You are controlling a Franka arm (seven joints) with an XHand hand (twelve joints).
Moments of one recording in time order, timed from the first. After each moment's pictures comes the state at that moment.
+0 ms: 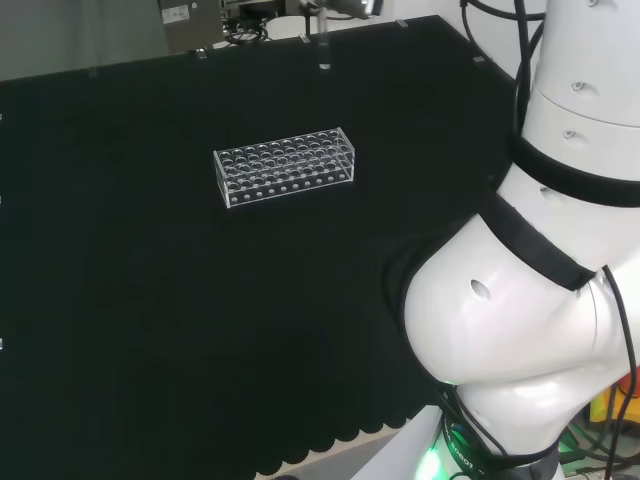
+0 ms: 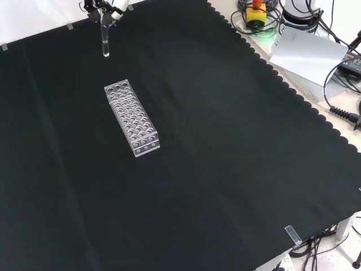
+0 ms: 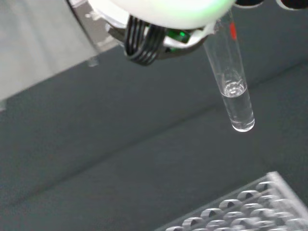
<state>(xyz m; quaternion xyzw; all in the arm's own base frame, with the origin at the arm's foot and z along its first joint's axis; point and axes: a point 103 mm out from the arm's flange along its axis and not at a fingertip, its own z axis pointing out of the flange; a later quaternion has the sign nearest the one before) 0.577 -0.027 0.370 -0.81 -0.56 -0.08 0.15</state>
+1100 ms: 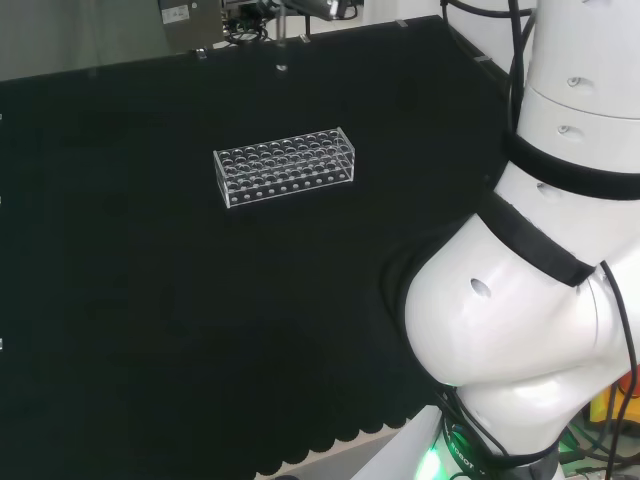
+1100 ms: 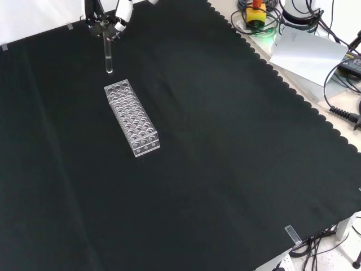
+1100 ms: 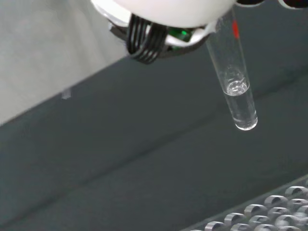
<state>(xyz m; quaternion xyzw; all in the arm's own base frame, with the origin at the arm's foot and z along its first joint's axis) 0.586 0.012 0.366 -0.79 -0.58 -0.10 0.18</state>
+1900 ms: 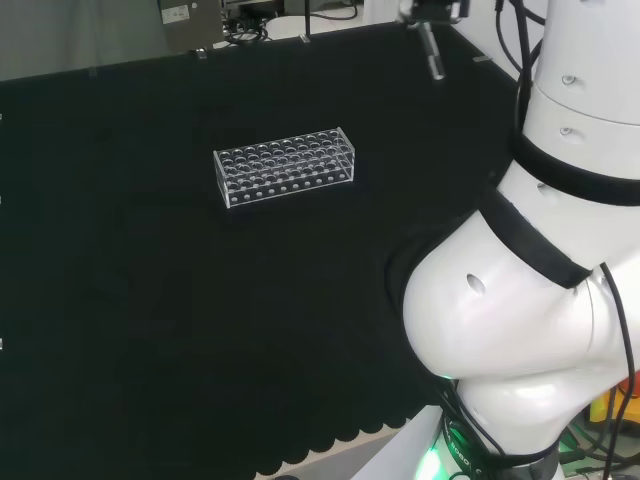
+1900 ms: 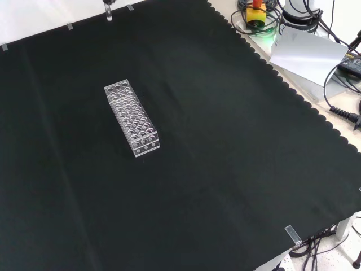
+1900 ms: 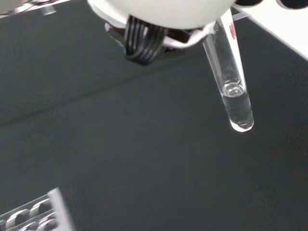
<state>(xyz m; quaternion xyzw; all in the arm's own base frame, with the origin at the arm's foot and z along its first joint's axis) 0.530 -0.175 0.355 -0.88 -0.46 0.05 0.06</state>
